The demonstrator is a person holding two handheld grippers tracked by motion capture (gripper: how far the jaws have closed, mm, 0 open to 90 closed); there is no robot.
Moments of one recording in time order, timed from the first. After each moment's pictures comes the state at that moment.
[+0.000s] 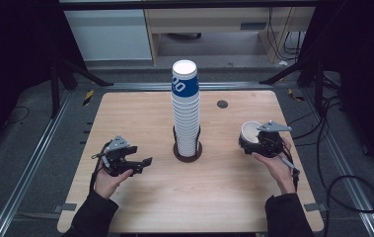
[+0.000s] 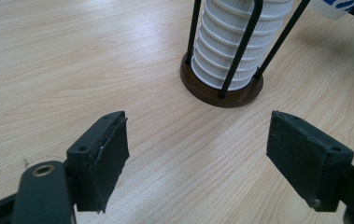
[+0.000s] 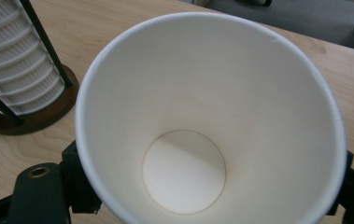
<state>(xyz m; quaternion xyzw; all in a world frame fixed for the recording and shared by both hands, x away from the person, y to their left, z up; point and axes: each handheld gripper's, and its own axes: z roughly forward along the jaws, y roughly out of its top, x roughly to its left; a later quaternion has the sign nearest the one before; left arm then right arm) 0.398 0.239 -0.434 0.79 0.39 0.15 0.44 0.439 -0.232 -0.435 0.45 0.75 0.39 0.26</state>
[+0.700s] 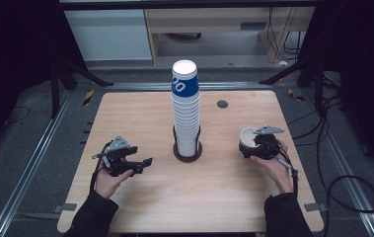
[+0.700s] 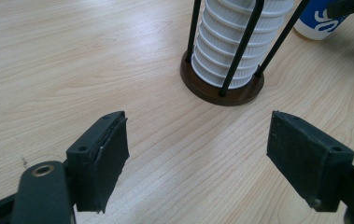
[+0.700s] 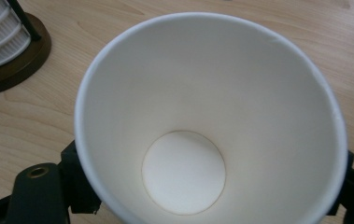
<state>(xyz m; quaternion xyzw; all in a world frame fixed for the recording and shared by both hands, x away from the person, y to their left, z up) 0.399 0.238 -0.436 0.80 0.39 0.15 0.44 0.451 -0.234 -0.466 0.46 0.78 0.35 0.24</state>
